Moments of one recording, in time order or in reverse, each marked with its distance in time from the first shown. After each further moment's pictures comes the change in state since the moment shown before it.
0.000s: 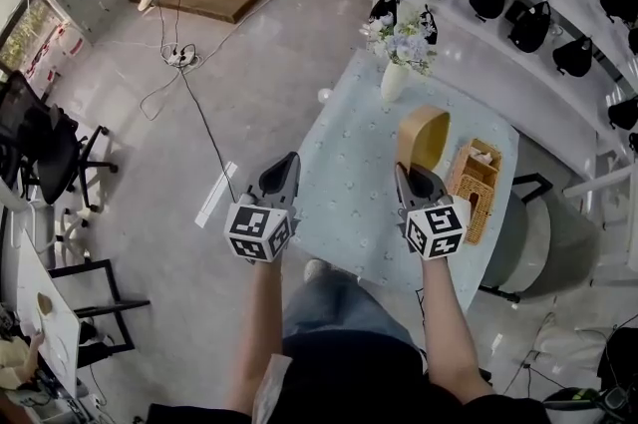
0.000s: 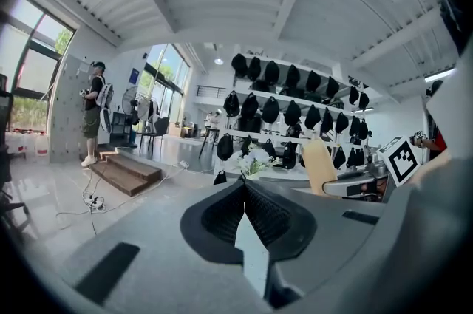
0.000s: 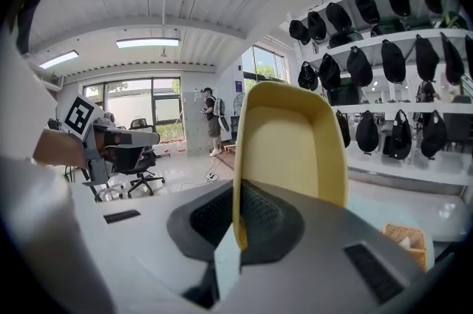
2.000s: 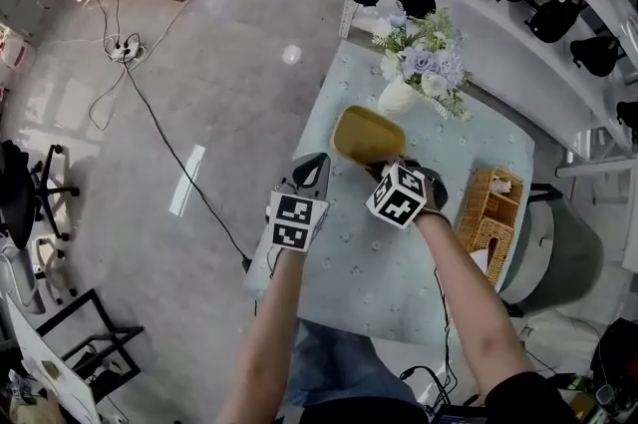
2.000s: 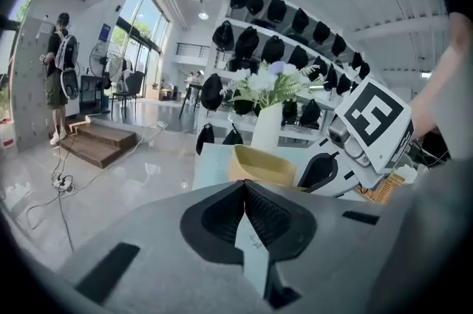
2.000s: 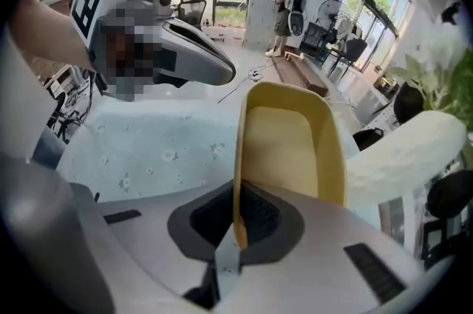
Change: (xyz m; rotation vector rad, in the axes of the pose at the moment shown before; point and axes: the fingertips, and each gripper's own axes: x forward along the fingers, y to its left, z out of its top) left arm 0.254 0.053 -0.164 0.020 0.300 -0.165; right arm 0.238 -0.068 -0.166 -0.602 0.799 0.329
